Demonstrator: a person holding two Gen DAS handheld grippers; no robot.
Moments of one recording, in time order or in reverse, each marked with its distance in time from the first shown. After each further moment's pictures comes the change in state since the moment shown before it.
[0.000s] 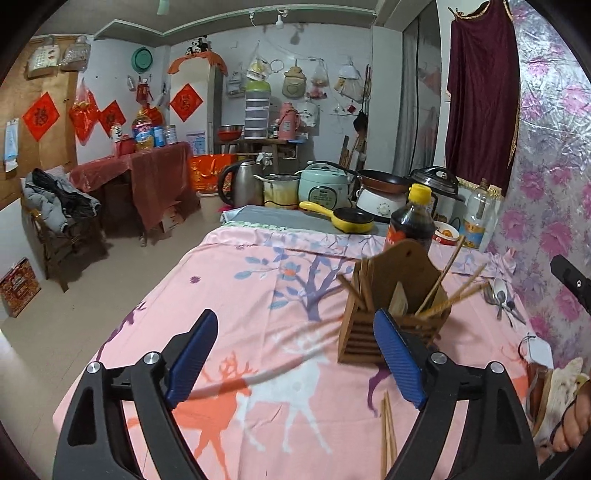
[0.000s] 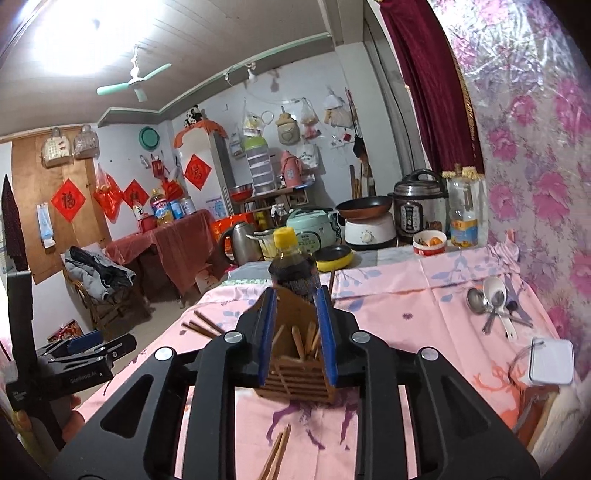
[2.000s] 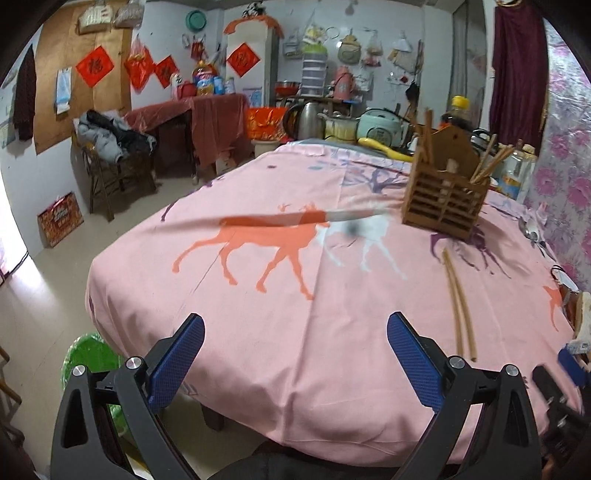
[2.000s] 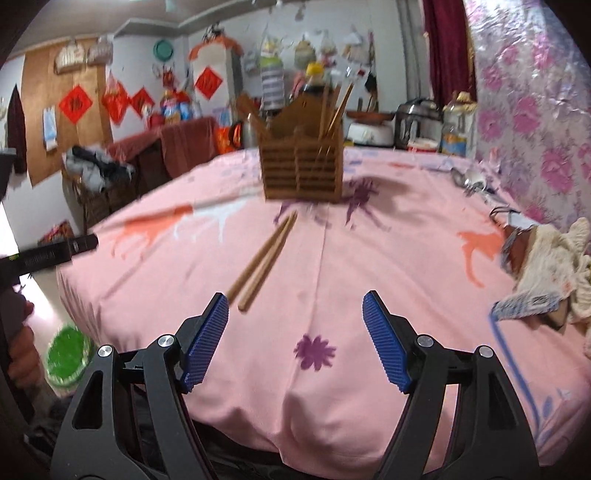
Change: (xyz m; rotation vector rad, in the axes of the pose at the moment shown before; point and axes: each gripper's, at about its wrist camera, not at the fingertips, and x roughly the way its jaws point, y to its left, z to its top) left arm -0.076 0.061 -0.194 -0.119 0.144 0.163; right arm -0.082 0.025 -0.225 -0.185 0.322 -0.047
